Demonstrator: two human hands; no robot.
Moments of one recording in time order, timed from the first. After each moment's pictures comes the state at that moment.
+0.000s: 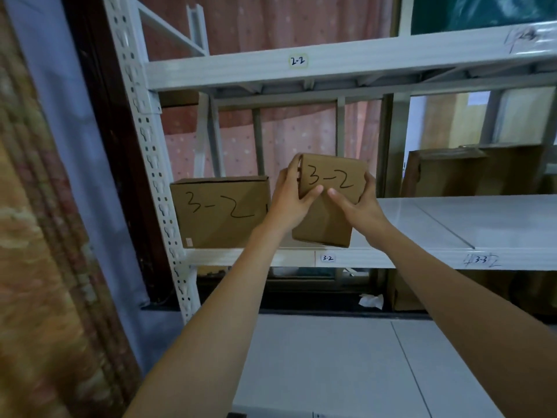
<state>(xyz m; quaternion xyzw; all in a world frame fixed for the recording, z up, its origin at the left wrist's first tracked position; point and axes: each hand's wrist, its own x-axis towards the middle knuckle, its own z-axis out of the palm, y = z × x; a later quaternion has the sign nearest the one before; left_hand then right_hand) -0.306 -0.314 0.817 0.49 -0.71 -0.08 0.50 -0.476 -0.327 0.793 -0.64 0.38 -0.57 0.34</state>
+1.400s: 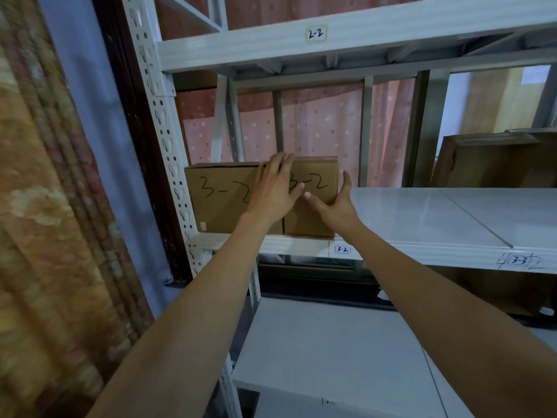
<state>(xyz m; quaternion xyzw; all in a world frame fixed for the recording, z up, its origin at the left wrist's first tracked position) -0.255 -0.327 0.806 0.58 -0.72 0.16 0.35 -0.411 -0.386 0.754 -0.65 0.44 -0.51 0.35</state>
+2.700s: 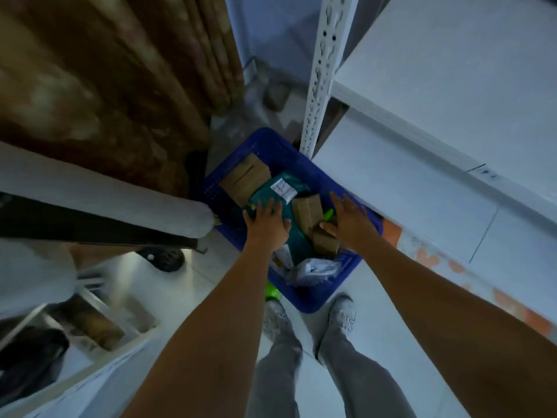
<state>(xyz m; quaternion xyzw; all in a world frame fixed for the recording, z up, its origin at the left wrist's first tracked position) -0.107 -0.094 0.040 0.83 -0.41 -0.38 -0.06 -0.279 -0.228 0.023 -0.87 0.38 0.21 0.23</state>
